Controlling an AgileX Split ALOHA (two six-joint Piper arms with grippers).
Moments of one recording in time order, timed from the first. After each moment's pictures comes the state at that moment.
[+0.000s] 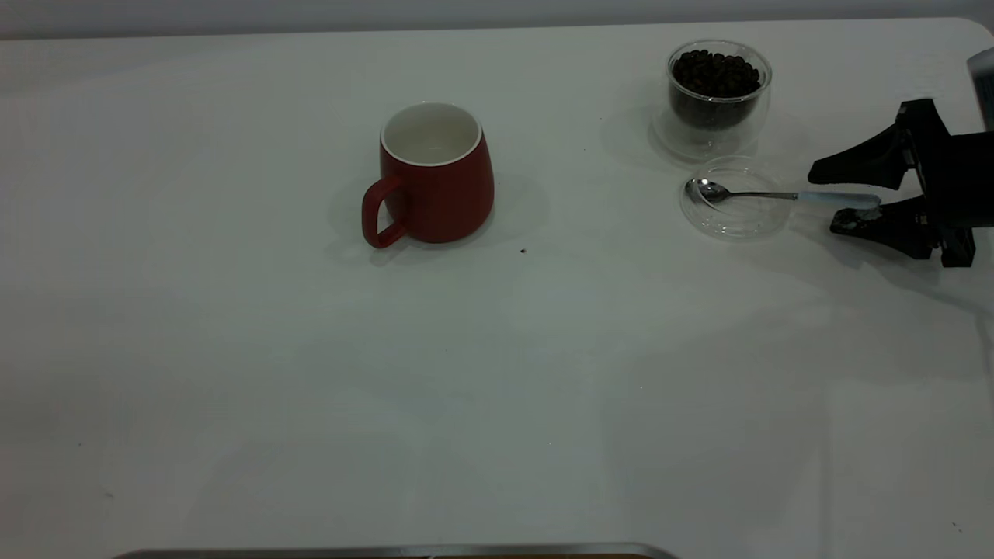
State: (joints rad) left arm 0.01 -0.02 -0.49 -0.03 1.14 0.05; right arm -0.28 2.55 -1.09 1.78 0.91 -1.49
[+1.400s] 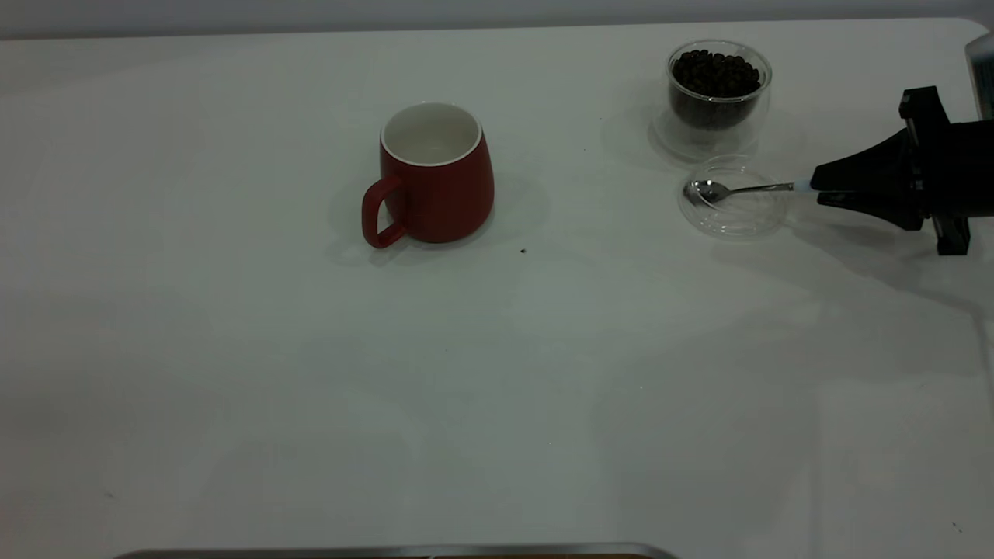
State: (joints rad) left arm 0.01 -0.02 -0.49 -0.03 1.14 0.05; right arm -0.28 2.53 -1.10 1.71 0.94 -1.49
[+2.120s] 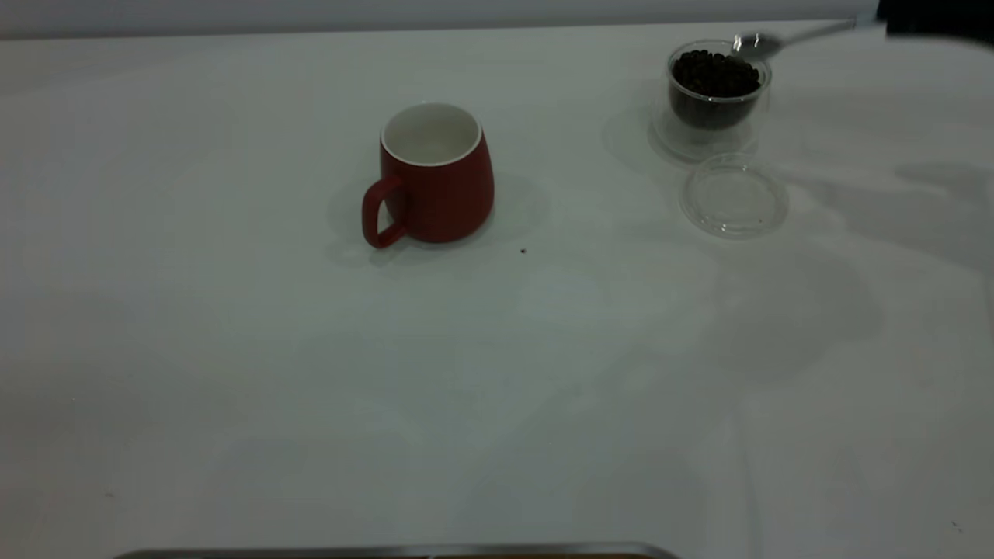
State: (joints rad) left arm 0.01 -0.02 -0.49 -0.03 1.14 0.05; right arm -0.28 2.15 -1.16 1.49 0.89 -1.28
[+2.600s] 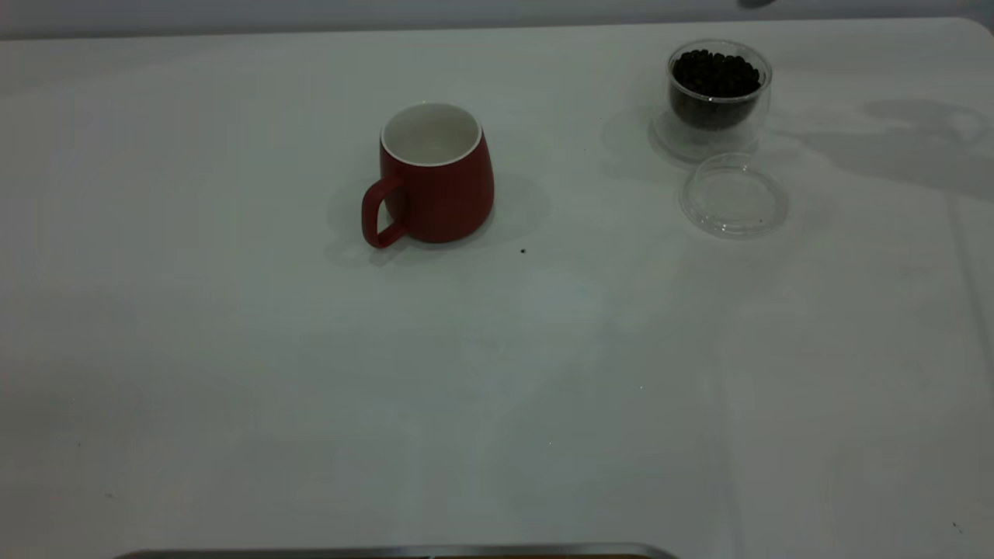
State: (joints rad) left arm 0.01 -0.02 -0.49 -0.03 1.14 0.05; right arm -0.23 2.30 -1.64 1.08 0.99 -0.82
